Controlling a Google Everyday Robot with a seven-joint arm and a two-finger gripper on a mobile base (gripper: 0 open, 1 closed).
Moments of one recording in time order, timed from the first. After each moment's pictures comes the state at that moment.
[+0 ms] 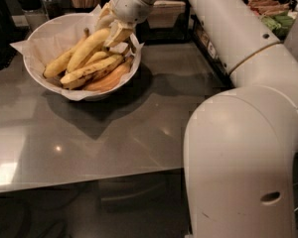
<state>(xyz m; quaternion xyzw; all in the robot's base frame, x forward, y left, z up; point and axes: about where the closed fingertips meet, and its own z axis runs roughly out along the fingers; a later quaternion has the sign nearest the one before) 0.685 0.110 0.941 -0.86 0.39 0.10 0.33</state>
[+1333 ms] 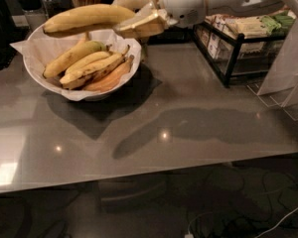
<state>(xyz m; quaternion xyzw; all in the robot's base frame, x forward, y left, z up) 0.555 0.045 1.055 -0.68 0.42 0.28 0.54</state>
